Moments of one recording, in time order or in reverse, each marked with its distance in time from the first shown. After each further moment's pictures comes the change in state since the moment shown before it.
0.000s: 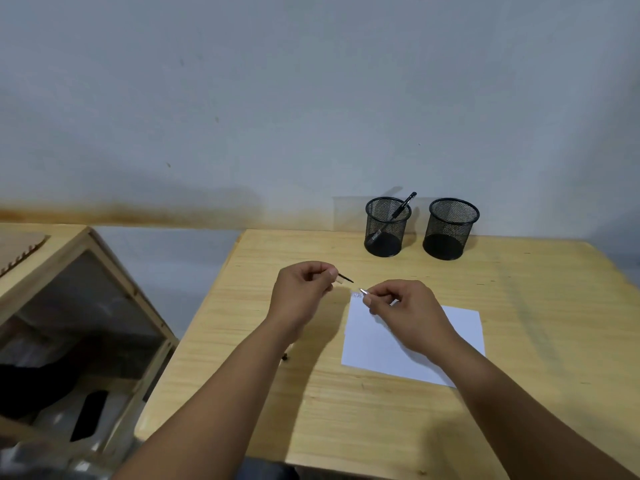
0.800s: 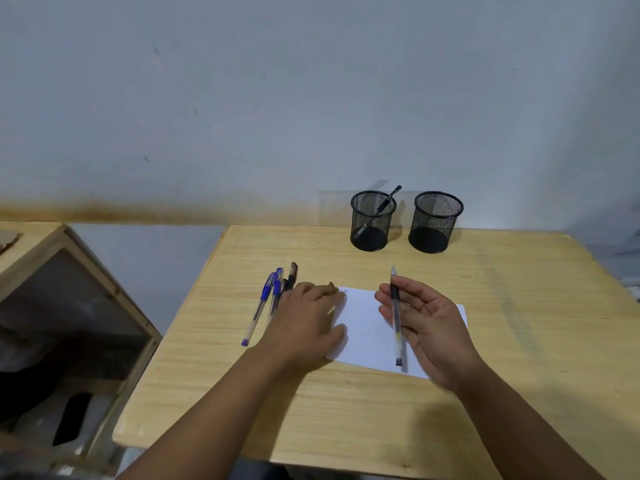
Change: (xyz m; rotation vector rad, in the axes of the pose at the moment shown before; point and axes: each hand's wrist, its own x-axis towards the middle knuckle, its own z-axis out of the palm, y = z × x) left_hand -0.025 -0.034 0.004 1.139 -0.307 0.506; right_hand -0.028 0.033 -0.019 0.908 0.057 0.145
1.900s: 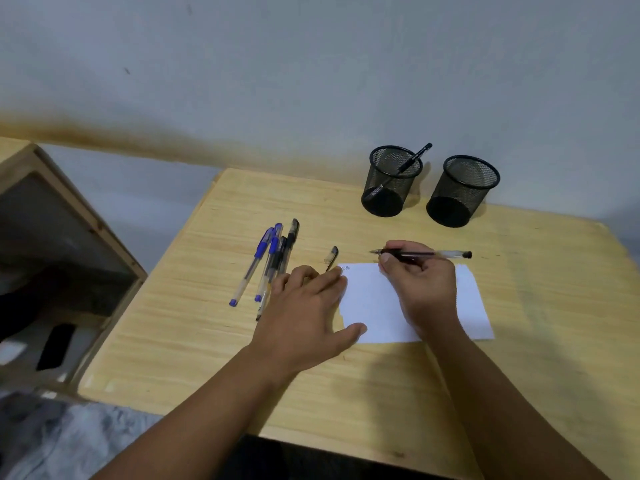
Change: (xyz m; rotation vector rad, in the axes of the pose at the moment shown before) left_hand -0.022 0.014 0.026 0.125 0.018 -0.108; right_hand 0.049 0.025 0.011 -0.571 0.185 -0.218
